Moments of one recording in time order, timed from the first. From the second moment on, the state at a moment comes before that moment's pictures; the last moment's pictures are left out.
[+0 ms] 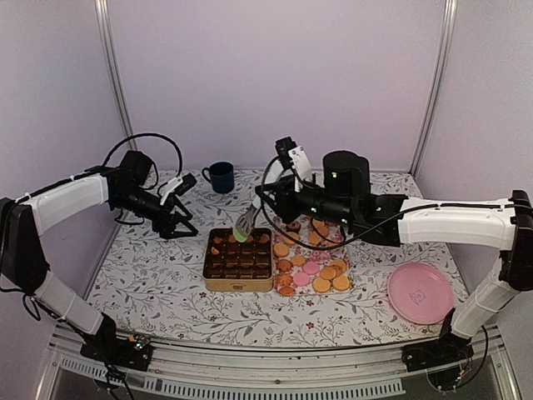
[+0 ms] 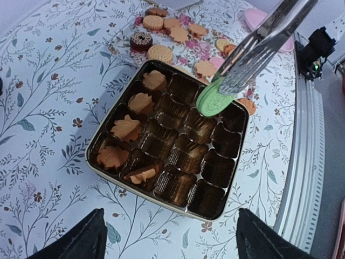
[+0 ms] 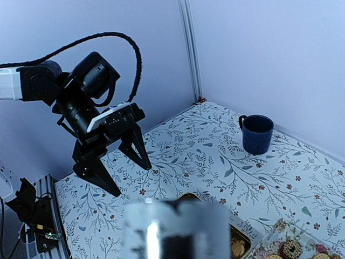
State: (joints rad) left arm -0.24 1.47 1.12 -0.74 0.74 0.61; right arm 1.00 1.55 1.15 0.25 0.05 0.19
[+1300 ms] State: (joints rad) left arm -0.17 1.45 1.05 -0.73 0.77 0.63; right arm 1.02 1.88 1.43 0.14 0.02 0.04
